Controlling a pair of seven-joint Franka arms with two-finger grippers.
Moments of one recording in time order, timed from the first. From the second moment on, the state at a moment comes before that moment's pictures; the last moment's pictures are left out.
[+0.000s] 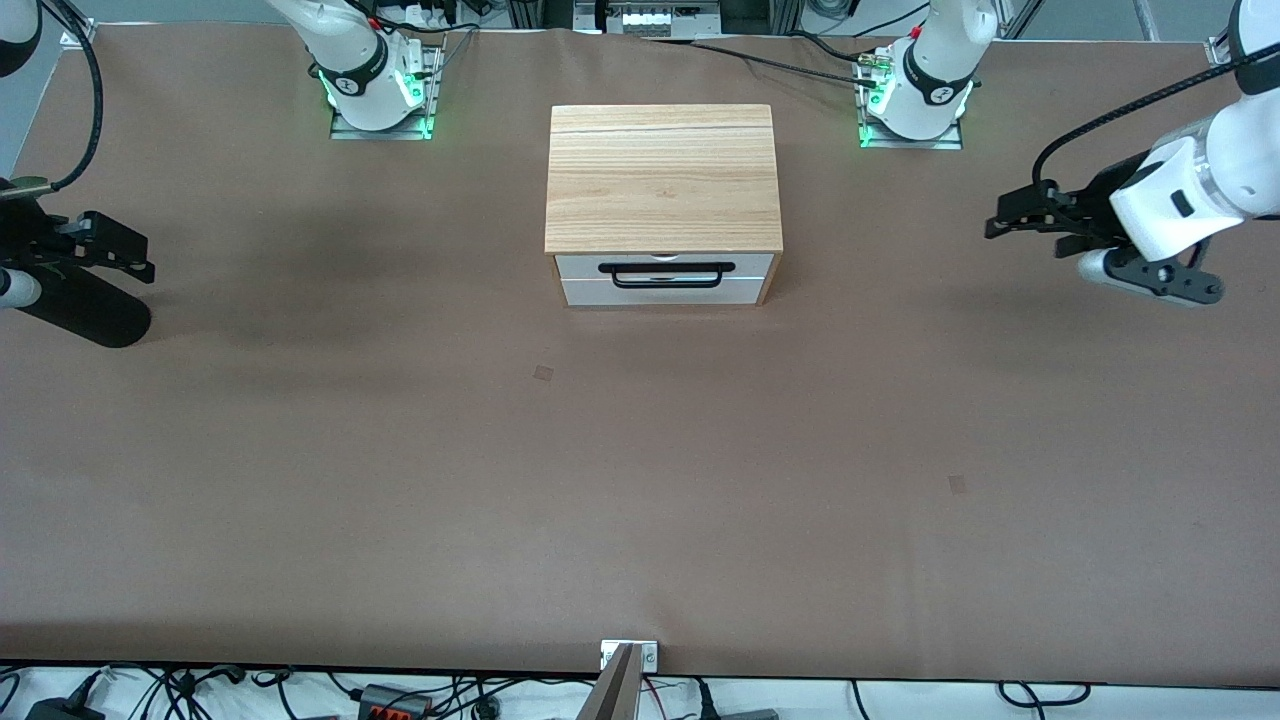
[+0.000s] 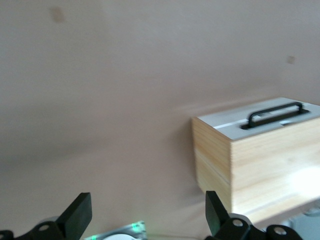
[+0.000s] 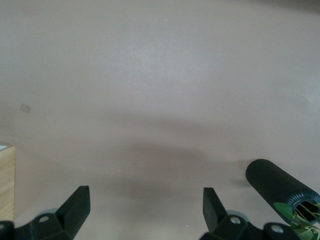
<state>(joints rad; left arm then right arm) 0.03 0.07 -0.08 -1.63 -0.30 1.45 0.09 -0.05 0.14 0.04 -1.45 -0.04 1.56 -0.18</state>
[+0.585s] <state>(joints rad) 0.03 0.25 -0.08 -1.63 -0.69 1.43 0.22 -0.03 0.25 0.04 -1.45 0.01 1.57 -0.18</state>
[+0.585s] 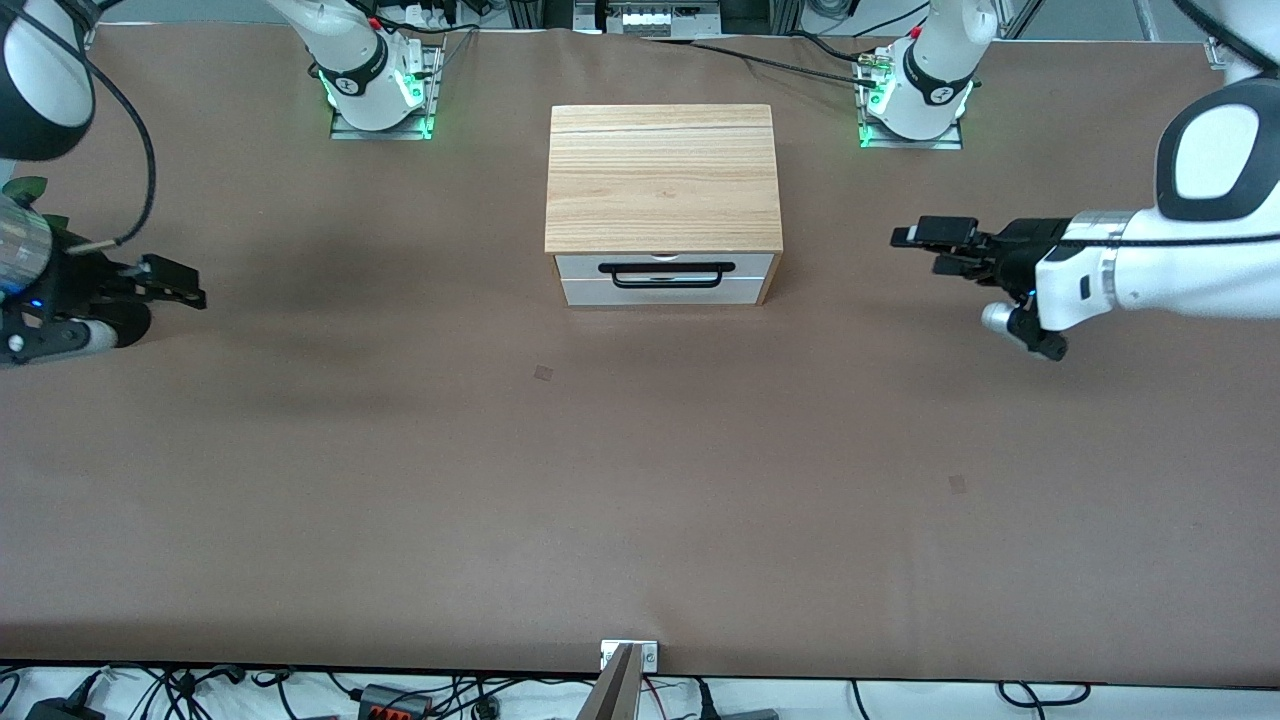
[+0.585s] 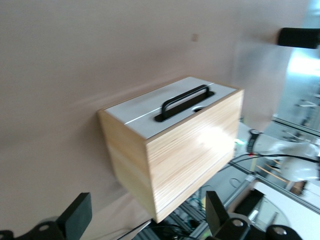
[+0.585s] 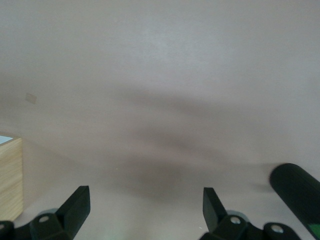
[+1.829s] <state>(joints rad) 0.01 0.52 -0.22 -2.06 -1.49 1.73 1.06 0.08 0.57 0.04 -1.46 0.67 1.77 -0.20</state>
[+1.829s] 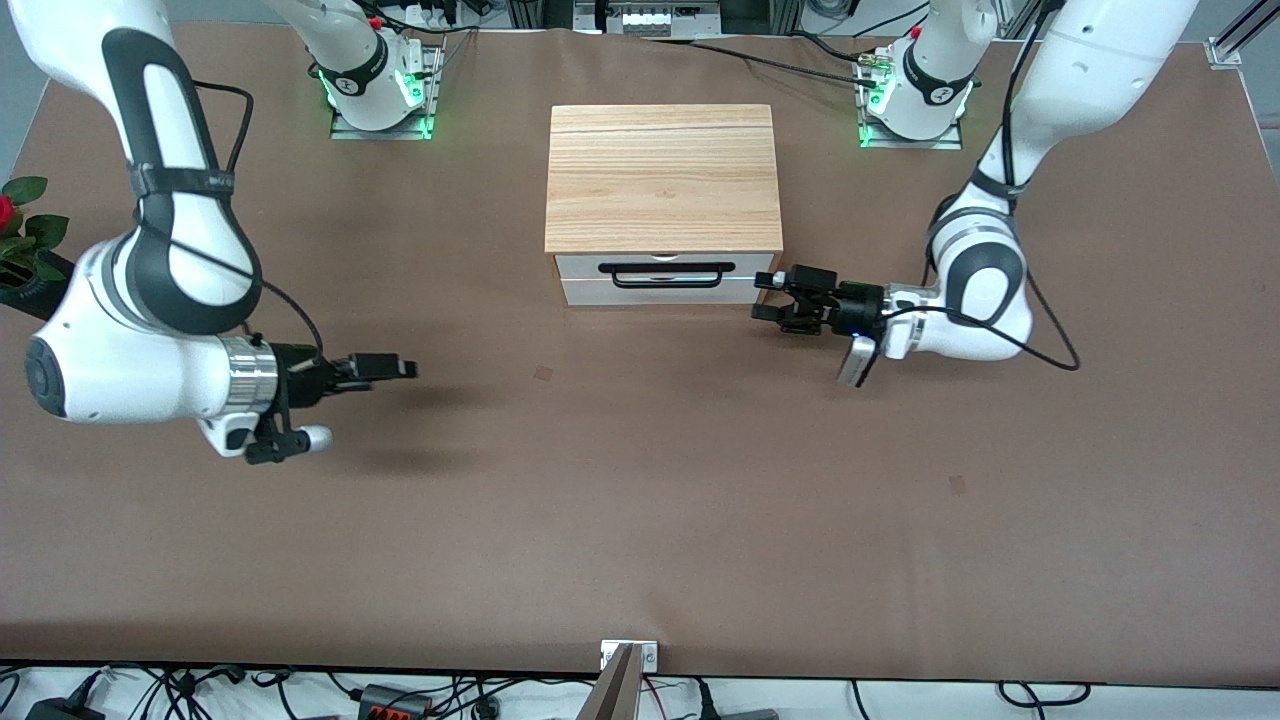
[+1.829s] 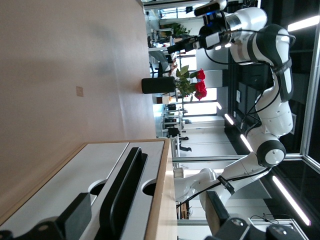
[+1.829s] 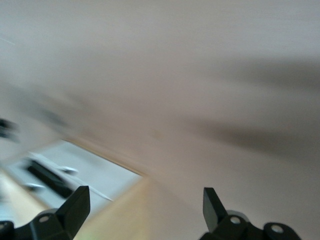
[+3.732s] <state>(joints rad) -0.02 0.62 -0.26 -2.14 -1.62 1.75 1.15 0.29 0.87 0.10 -1.68 1.56 1.58 -1.15</state>
